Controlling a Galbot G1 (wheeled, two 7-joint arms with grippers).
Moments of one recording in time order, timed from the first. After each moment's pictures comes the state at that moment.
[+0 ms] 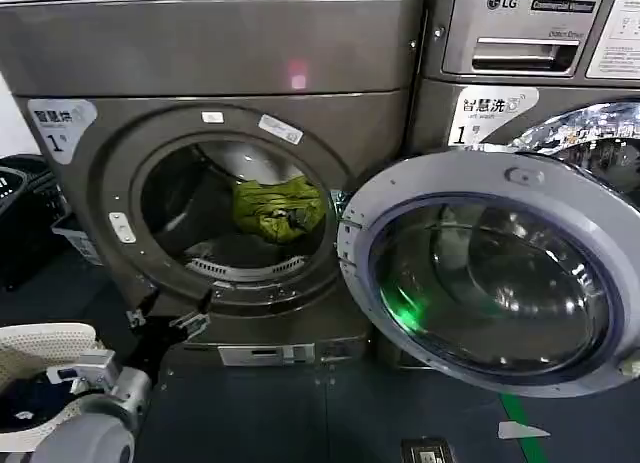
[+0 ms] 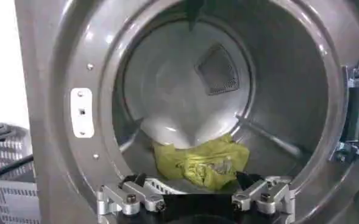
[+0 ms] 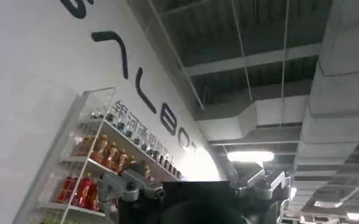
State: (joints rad) left arm 1.33 -1.40 -0.72 -2.27 -0.22 0.59 0.10; right arm -1.77 0.87 2.46 1.90 0.73 -0.34 -0.06
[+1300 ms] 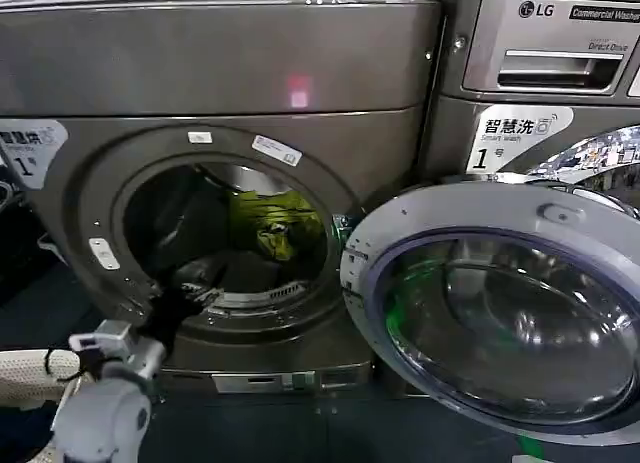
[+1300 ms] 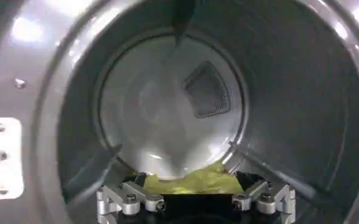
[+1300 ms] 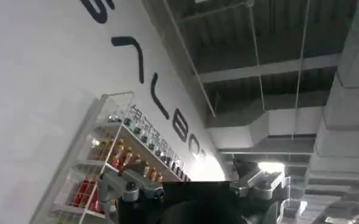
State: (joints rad) left arm 1.05 -1.36 -0.62 -2.01 -0.23 0.49 0.14; right arm -1.84 0.88 2.52 1.96 0.75 -0.35 -0.06
